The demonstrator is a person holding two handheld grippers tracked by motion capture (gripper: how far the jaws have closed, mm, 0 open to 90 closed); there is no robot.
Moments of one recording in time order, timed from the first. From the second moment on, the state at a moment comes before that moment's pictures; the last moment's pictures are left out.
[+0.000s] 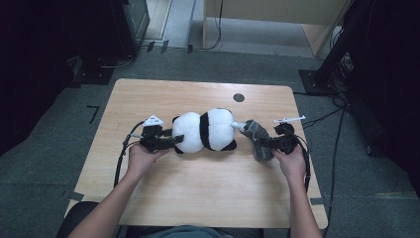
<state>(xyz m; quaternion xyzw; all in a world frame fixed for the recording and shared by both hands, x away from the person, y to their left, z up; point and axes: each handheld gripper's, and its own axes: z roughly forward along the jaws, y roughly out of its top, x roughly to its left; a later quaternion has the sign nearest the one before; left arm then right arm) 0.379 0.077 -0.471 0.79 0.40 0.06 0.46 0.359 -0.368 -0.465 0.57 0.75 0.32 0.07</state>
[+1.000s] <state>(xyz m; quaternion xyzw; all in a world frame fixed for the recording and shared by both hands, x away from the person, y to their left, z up) 0.383 0.079 -0.477 0.79 0.39 0.05 0.47 0.361 -0.343 -0.456 0.54 0.74 0.39 0.11</state>
